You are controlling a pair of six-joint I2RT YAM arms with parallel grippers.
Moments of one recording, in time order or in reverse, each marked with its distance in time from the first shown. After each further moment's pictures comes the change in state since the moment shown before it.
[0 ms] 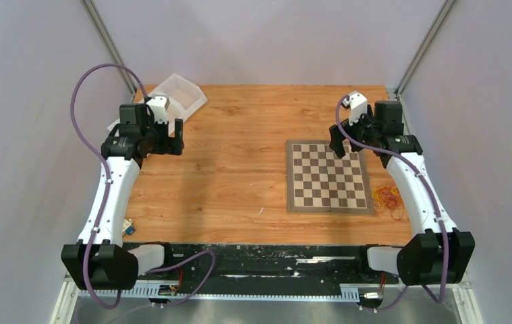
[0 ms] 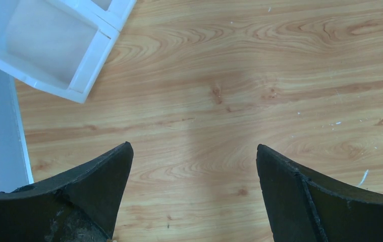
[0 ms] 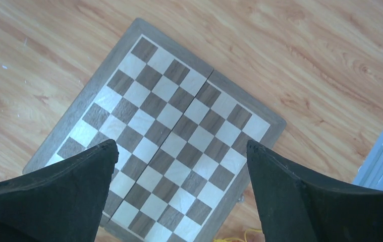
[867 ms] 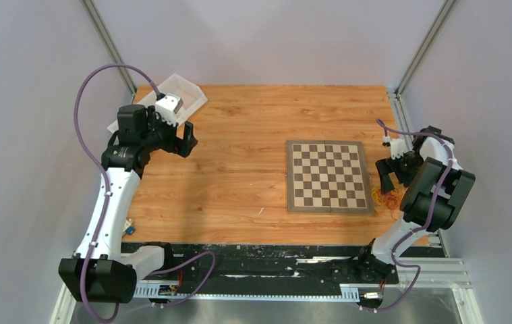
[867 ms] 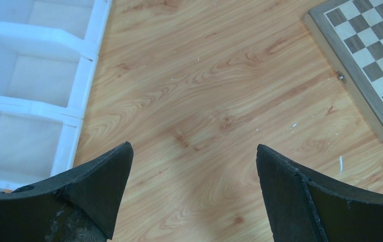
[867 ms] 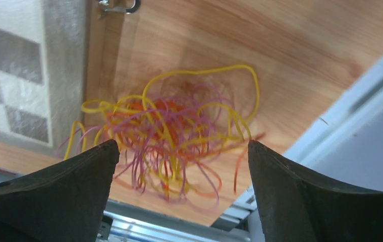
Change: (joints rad) left arm -0.041 -0.085 -0.055 0.162 0.272 0.168; right arm -0.550 0.457 0.095 -0.461 0.159 -0.460
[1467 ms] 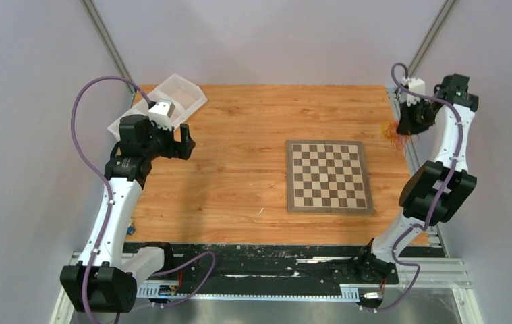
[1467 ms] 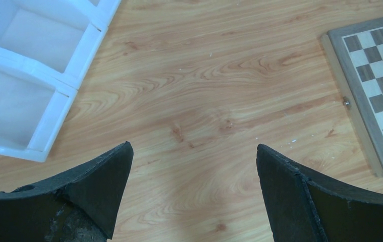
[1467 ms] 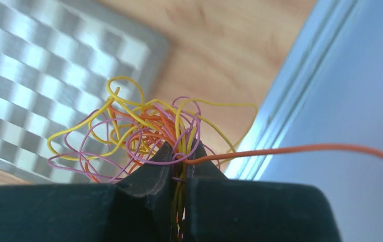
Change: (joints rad) left arm 0.009 -0.069 -0.151 0.123 -0.116 -0.179; right arm 0.037 0.102 0.477 -0.092 -0.192 0.071
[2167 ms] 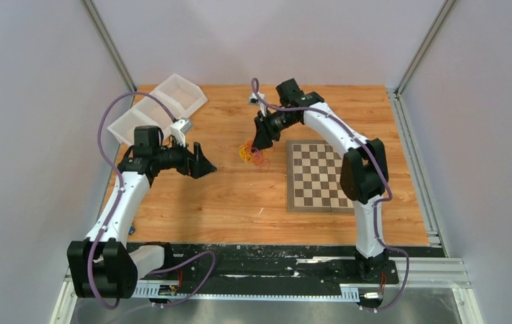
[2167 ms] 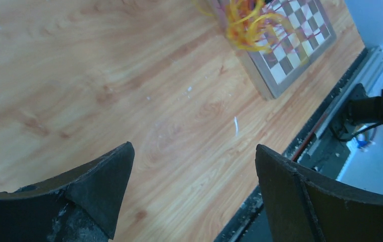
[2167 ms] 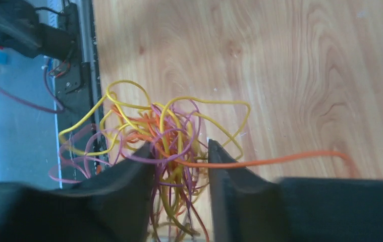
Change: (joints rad) left arm 0.007 0.088 -0.093 -0.039 0.518 0.017; right arm 0.933 0.247 0.207 0.234 -0.548 0.395
